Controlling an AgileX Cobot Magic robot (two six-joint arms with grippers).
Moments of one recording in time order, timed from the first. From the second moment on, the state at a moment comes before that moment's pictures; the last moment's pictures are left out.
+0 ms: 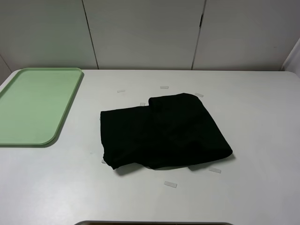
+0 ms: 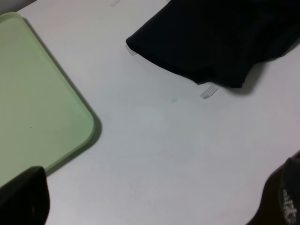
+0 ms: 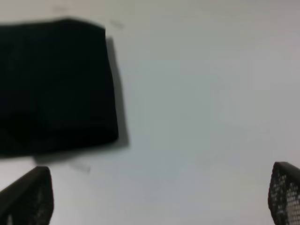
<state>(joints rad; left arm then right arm) -0.41 -0.01 -0.51 0.00 1.07 0.26 0.16 -0.01 -0.53 -0.04 1.13 0.12</state>
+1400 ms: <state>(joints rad) -0.41 -0.01 -0.51 0.00 1.07 0.25 0.16 -0.01 -0.49 -0.06 1.03 0.07</state>
